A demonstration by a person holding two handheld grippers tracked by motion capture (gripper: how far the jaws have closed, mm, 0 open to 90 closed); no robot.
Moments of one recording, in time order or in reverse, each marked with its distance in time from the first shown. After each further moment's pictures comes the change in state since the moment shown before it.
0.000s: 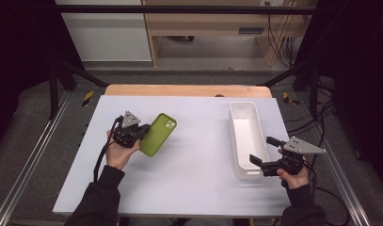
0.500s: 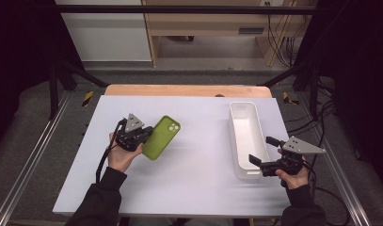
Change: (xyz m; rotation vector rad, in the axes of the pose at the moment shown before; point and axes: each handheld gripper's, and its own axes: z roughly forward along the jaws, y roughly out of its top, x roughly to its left) left arm -0.016 0.002 -0.005 -0.002 -0.007 0.039; right arm 0.003 0.002 0.001 0.004 -0.003 -0.005
